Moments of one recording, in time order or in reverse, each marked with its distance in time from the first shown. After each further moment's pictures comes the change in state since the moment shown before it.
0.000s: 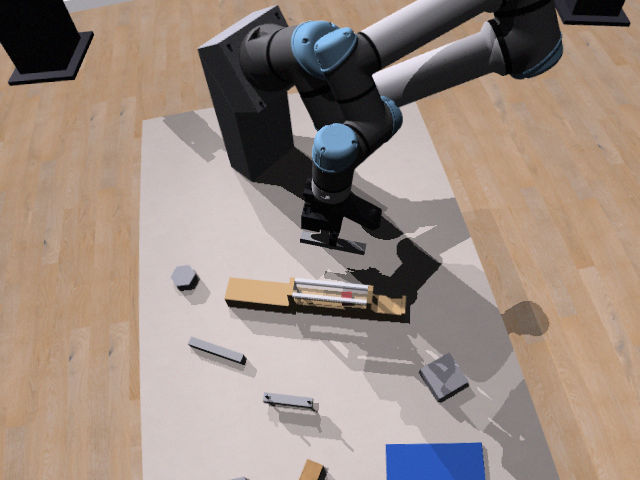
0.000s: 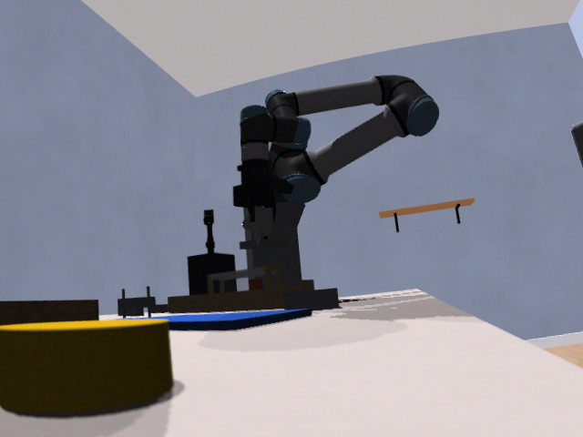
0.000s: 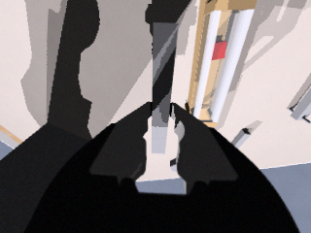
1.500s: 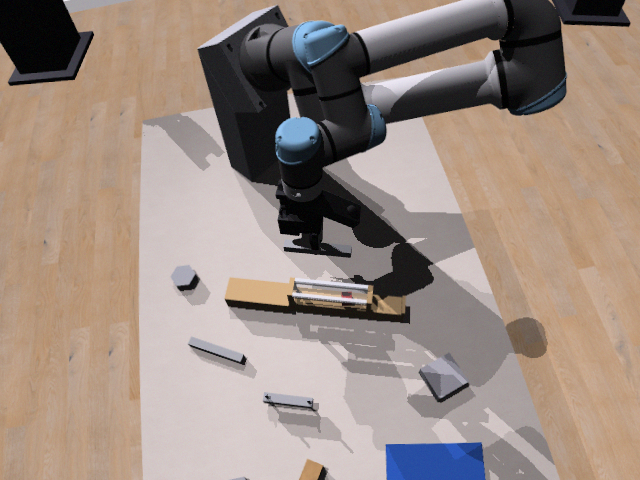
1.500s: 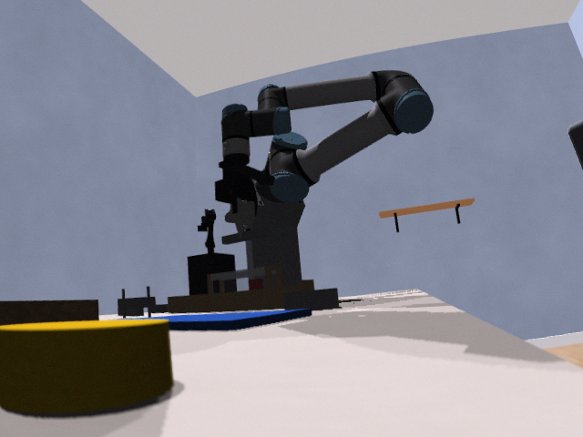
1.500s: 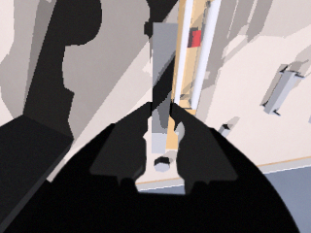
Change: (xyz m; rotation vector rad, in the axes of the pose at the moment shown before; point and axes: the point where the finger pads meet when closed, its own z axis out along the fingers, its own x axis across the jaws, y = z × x) arm 0.031 0.031 -0.021 0.090 0.057 -0.070
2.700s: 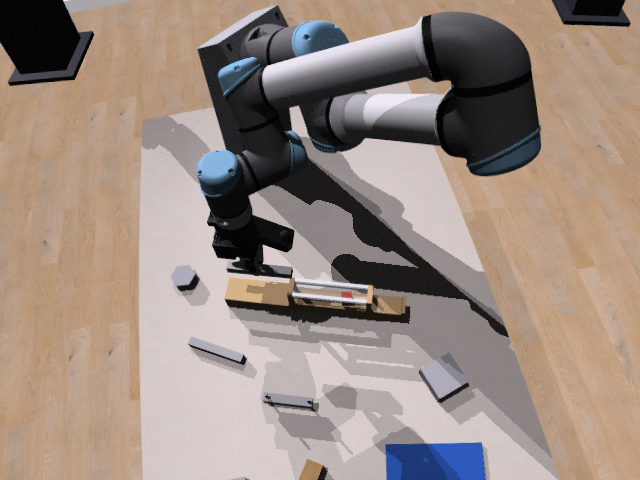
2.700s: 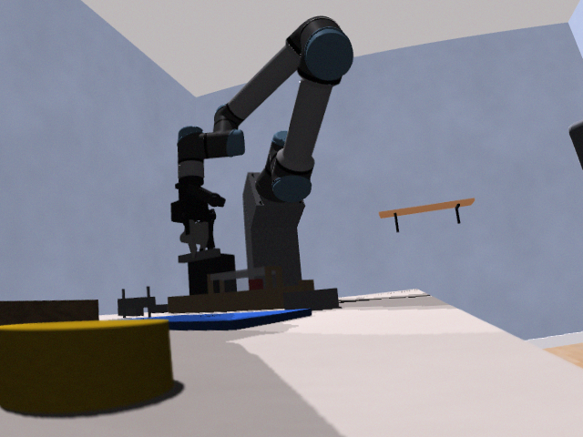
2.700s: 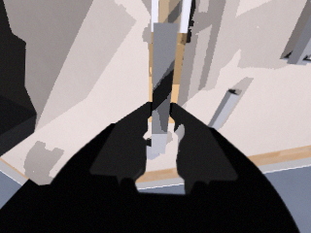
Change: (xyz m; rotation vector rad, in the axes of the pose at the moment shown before) arm 0.048 0.129 0.037 0.008 -0.009 -0.001
